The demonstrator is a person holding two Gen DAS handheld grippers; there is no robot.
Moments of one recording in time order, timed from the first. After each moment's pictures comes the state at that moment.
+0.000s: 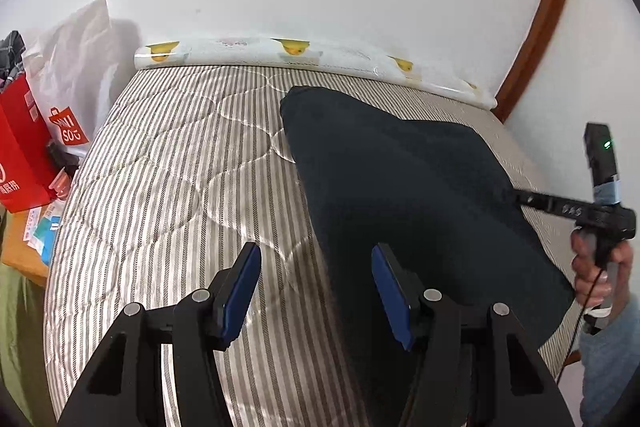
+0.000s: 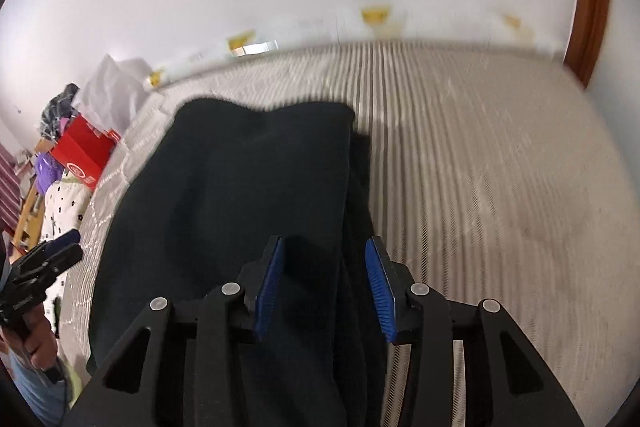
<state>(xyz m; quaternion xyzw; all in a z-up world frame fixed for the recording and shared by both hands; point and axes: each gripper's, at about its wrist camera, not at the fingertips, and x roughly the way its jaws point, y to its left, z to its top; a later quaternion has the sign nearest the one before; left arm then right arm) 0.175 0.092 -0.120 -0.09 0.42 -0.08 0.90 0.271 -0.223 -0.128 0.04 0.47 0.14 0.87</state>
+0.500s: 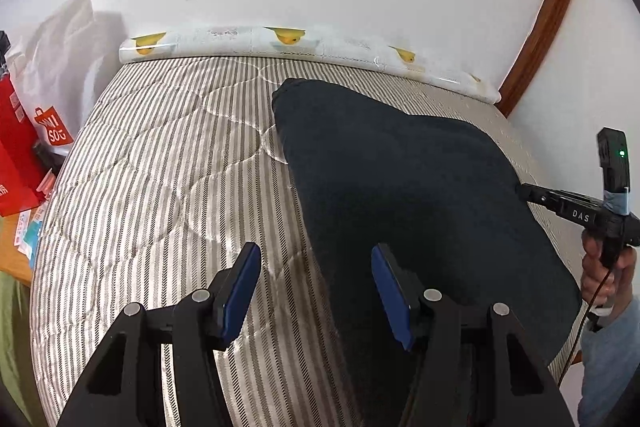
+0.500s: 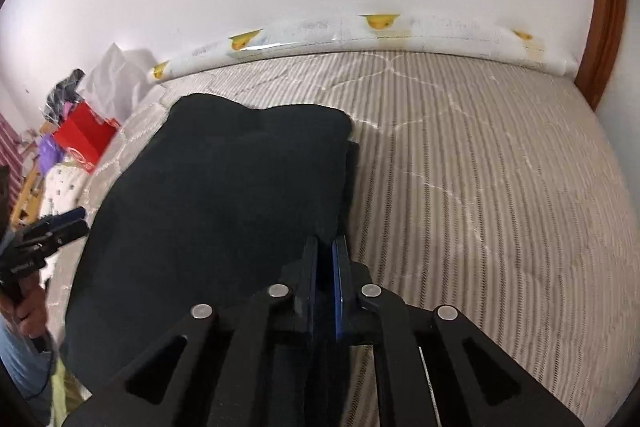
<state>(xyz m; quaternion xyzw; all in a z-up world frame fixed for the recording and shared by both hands) 0.202 0.081 -0.133 -0.08 0.43 -0.09 0.89 0.274 -0.236 -0.129 -0.01 0.45 0.14 0.88</state>
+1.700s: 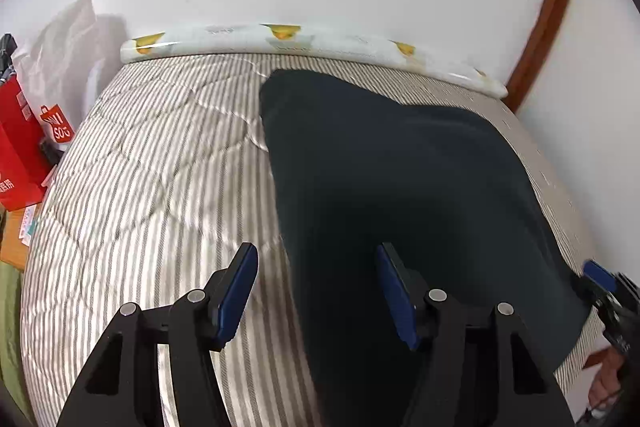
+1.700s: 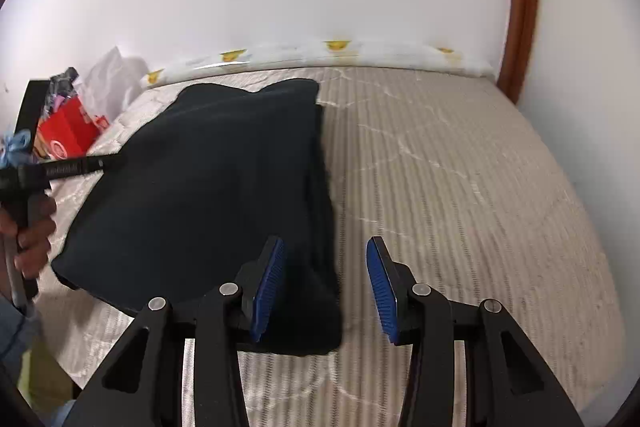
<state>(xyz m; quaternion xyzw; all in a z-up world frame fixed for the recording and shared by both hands) 0.186 0.053 -0.141 -0.07 0.43 -0.07 0.90 0.124 -0.245 -0.132 -0.01 0.38 0.08 0.92</state>
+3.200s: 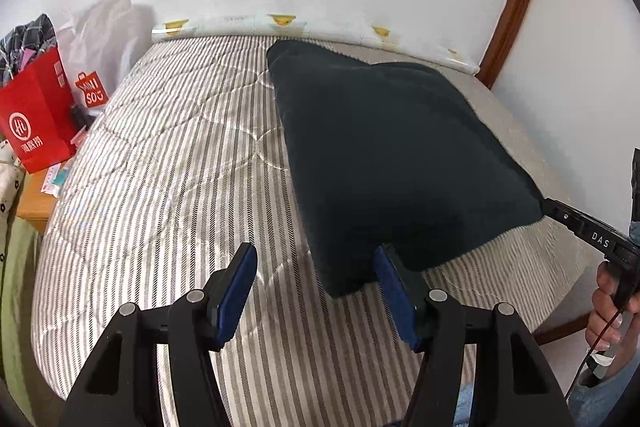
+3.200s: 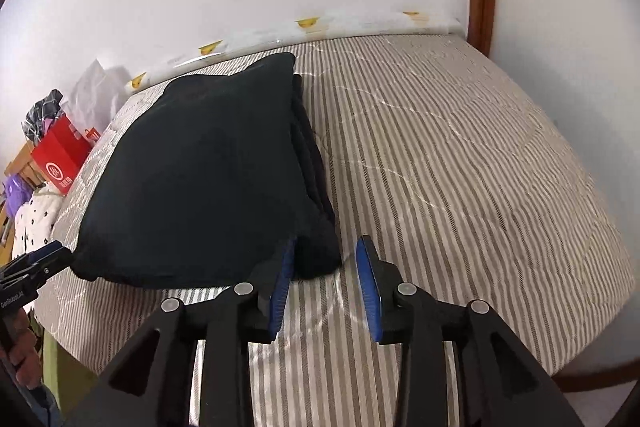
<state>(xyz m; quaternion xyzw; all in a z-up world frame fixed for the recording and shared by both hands) 0.048 0.056 -0.129 -0.06 0.42 -0.08 0.90 0.078 -0.260 -0.136 0.04 0.40 0.03 0.91</state>
